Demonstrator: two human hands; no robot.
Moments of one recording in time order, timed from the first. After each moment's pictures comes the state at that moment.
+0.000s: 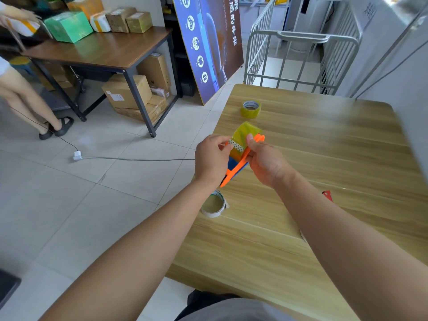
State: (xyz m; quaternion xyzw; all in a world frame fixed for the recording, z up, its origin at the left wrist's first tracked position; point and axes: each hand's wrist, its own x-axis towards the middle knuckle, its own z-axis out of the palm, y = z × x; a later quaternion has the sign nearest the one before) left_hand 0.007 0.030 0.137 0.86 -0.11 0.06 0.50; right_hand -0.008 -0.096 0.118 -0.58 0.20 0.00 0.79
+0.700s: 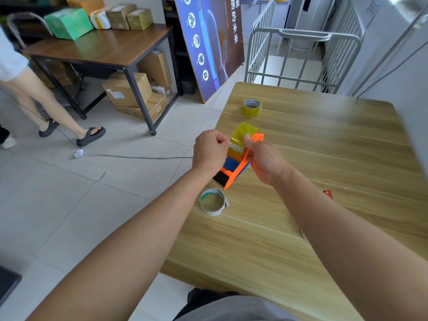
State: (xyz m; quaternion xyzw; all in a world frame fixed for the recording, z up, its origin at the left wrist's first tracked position) left_hand 0.022 0.034 0.146 0.88 -0.07 0.00 0.46; right_hand -0.007 -0.092 0.119 -0.59 0.19 0.01 0.78
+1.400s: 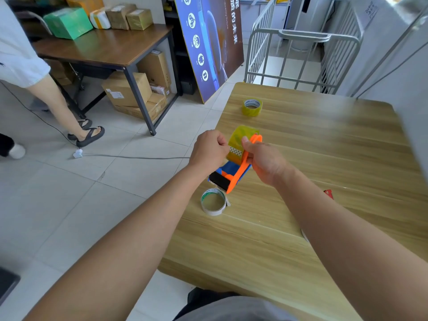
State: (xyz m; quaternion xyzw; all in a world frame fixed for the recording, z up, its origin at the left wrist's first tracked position) left_hand 0.028 0.046 0.147 0.90 -0.15 -0.03 0.40; right_hand -0.015 -0.083 0.132 -0.64 0.21 0.03 0.74
